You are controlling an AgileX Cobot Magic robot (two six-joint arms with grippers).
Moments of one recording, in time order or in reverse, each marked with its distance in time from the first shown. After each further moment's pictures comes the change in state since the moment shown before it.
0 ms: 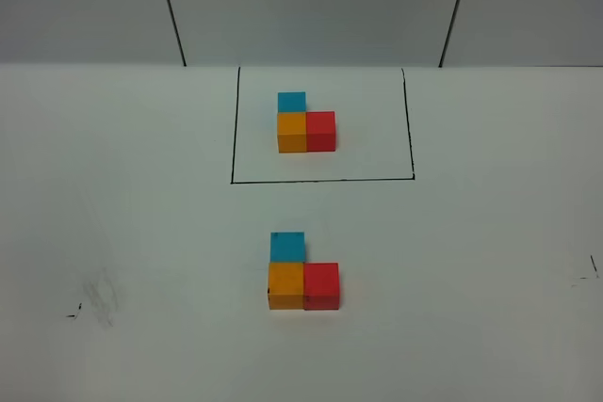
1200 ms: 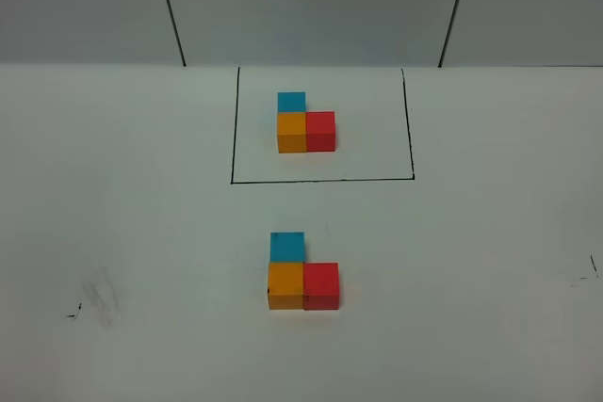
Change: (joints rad) left arm 0.000 0.000 0.000 -0.006 0.000 0.000; right arm 0.207 -0.922 1.046 0.036 -0.120 0.355
